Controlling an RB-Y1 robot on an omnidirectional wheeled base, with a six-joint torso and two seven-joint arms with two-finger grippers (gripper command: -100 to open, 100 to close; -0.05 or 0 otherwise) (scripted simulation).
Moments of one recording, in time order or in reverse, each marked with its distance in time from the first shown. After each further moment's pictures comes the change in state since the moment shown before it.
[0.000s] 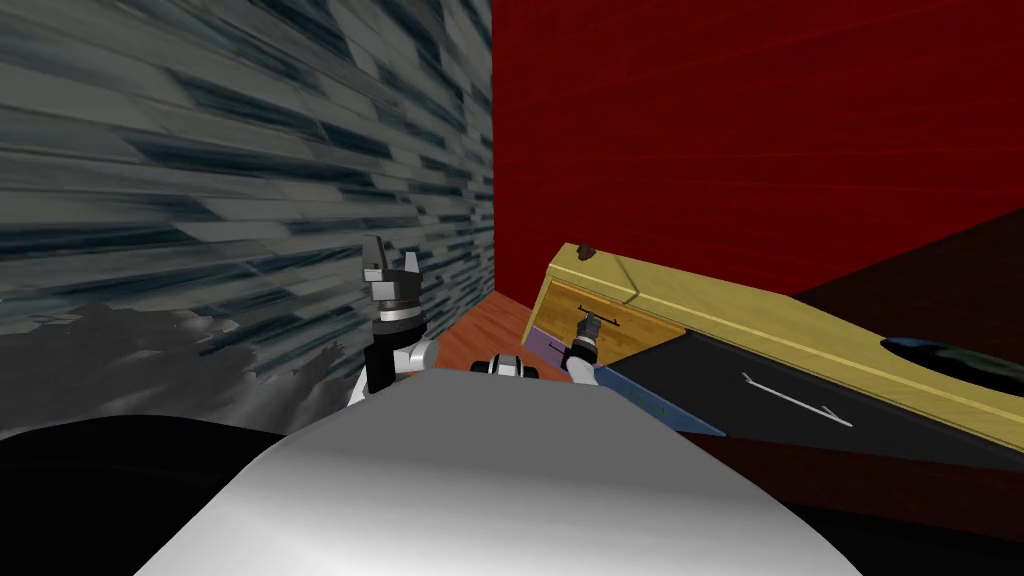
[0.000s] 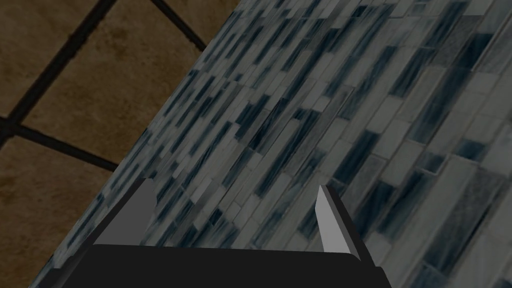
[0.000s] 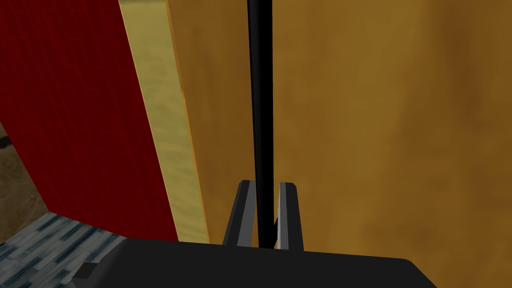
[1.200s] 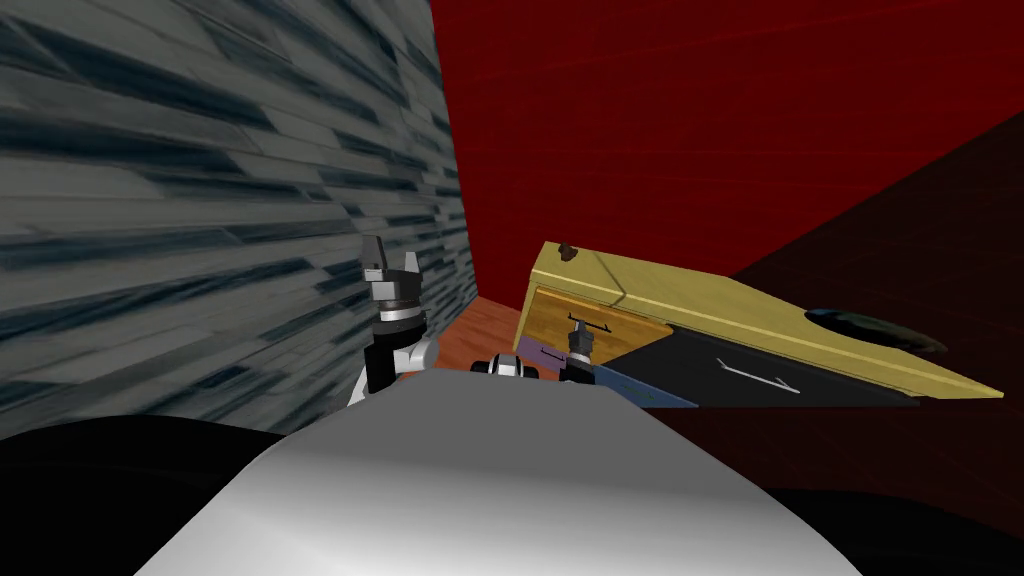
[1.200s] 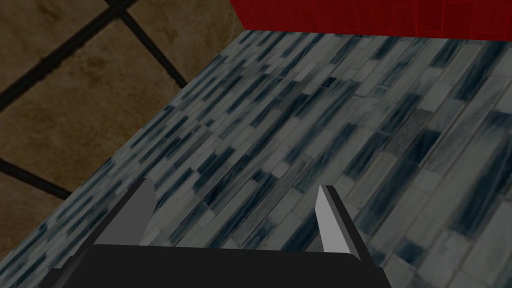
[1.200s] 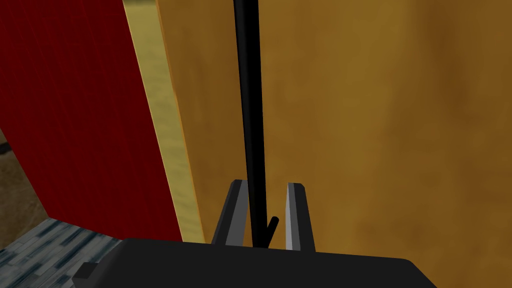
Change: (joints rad) left arm 0.000 0.000 0.000 0.000 0.000 0.000 0.000; right arm 0.250 0.034 0.101 -0.201 0.254 -0.043 -0.156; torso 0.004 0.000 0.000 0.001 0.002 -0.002
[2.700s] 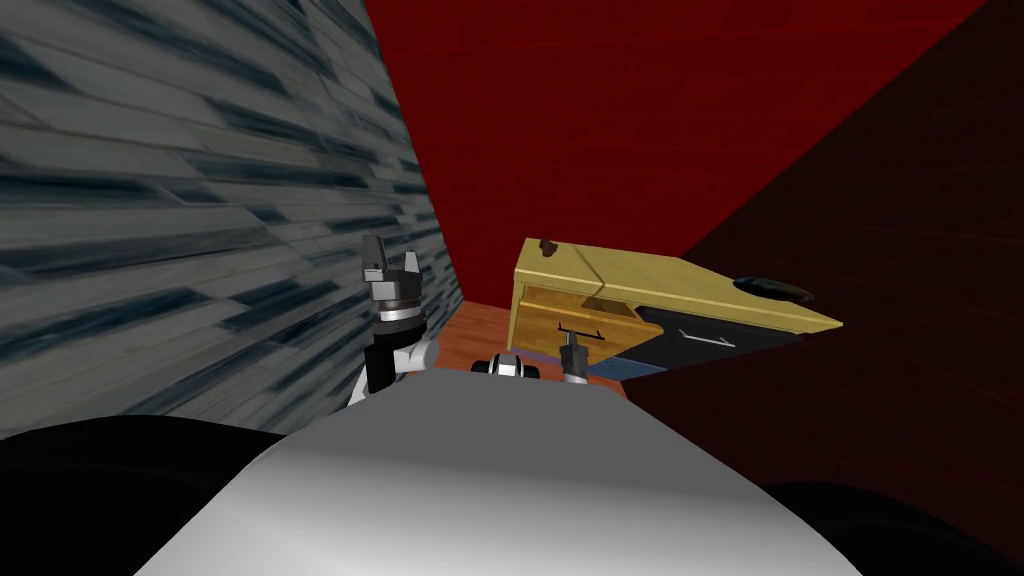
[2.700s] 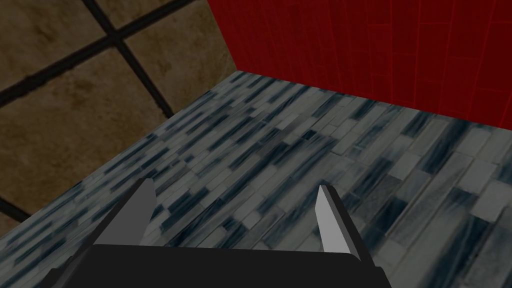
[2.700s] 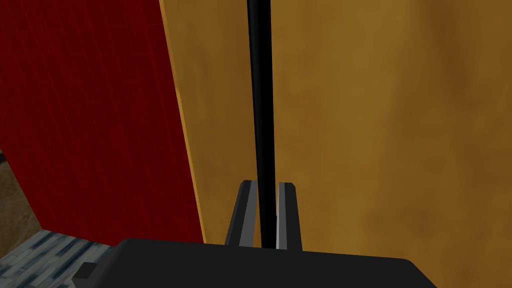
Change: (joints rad) left arm -0.001 0.000 0.000 0.000 0.000 0.000 0.000; right arm 0.283 0.040 0.118 -0.211 0.269 -0.056 -0.110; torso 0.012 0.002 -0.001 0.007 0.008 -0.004
